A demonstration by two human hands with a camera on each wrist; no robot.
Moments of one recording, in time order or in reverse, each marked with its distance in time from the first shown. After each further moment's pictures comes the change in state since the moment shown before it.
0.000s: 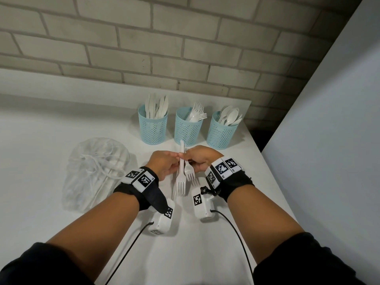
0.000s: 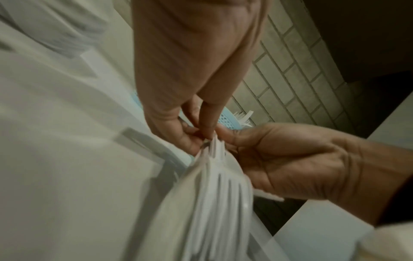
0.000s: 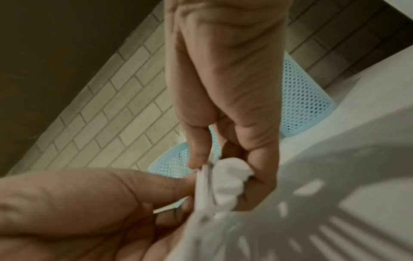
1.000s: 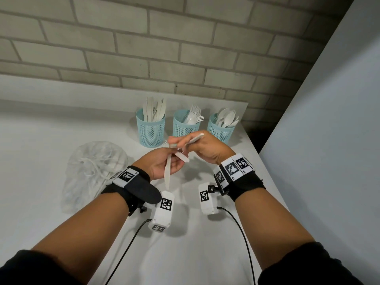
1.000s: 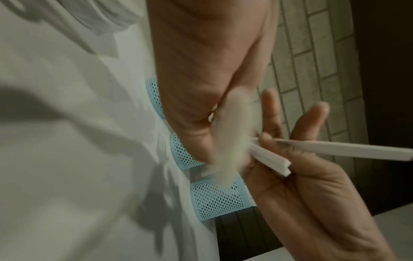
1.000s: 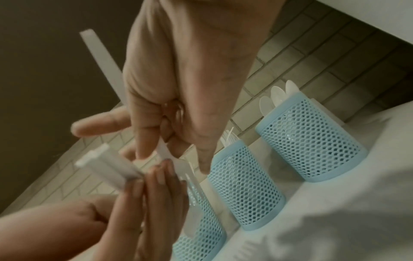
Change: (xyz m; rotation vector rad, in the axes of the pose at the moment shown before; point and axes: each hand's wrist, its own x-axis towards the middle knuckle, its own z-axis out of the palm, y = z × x) left_hand -0.011 0.024 -0.005 -0.368 -0.314 -0.205; right_hand -0.053 -0.021 -0.021 0.185 -0.268 -0.674
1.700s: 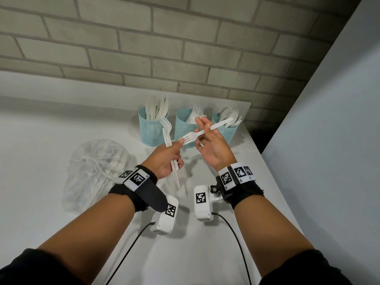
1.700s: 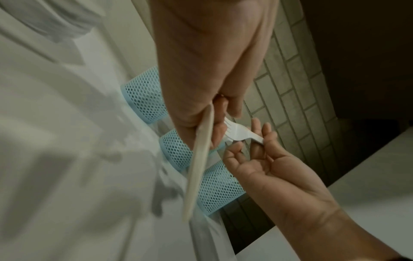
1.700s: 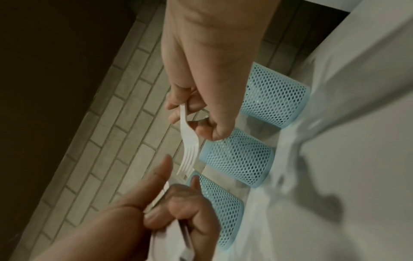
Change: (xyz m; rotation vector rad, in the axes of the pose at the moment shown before) left_hand 0.006 -0.008 0.008 0.097 0.116 0.250; right_hand 0.001 0.019 -0.001 0.638 0.553 -0.077
